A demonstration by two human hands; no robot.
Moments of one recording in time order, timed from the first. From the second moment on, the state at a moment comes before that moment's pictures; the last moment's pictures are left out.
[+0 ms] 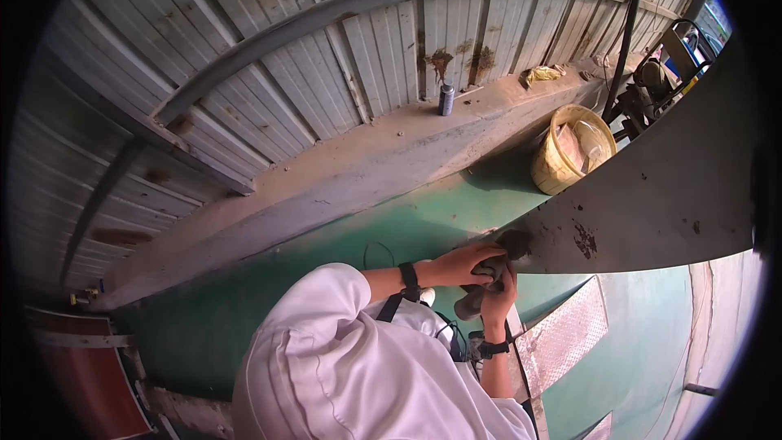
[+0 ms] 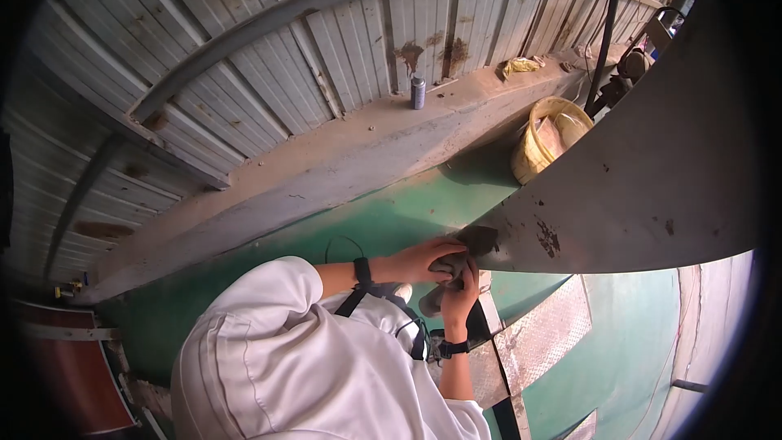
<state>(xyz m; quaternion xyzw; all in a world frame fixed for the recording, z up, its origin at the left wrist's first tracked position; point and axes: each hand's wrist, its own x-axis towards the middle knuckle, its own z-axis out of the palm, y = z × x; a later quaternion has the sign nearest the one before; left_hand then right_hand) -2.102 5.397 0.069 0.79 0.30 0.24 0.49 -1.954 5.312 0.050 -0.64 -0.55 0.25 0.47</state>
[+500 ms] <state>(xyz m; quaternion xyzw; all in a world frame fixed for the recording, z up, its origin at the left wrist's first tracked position) -2.304 5.463 0.128 0.47 0.32 0.50 0.65 -2.145 5.465 0.176 -0.33 -0.74 0.28 0.51</state>
